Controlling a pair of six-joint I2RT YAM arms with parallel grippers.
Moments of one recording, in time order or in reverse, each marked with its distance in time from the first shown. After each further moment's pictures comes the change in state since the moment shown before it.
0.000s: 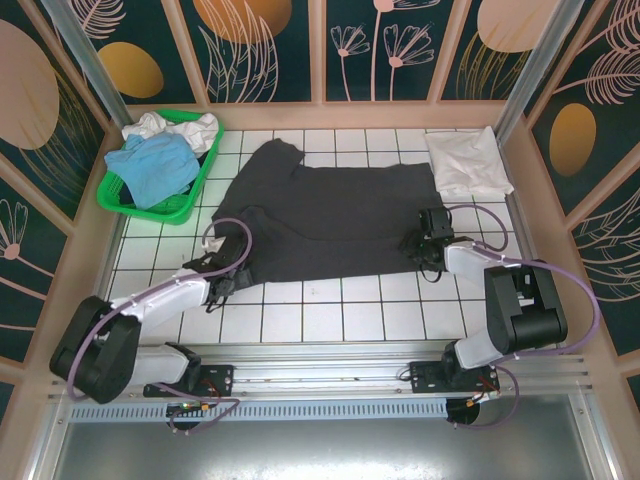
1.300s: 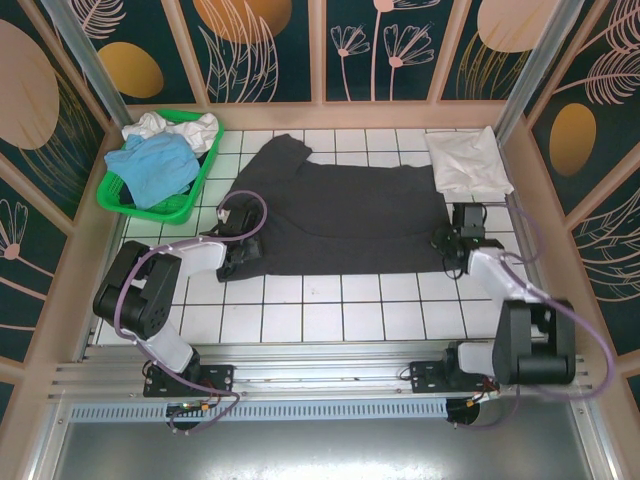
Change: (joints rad) left arm 0.119 0.401 0.213 0.289 0.095 0.245; right arm -0.180 -0.152 0.031 -0.084 -0.033 0.010
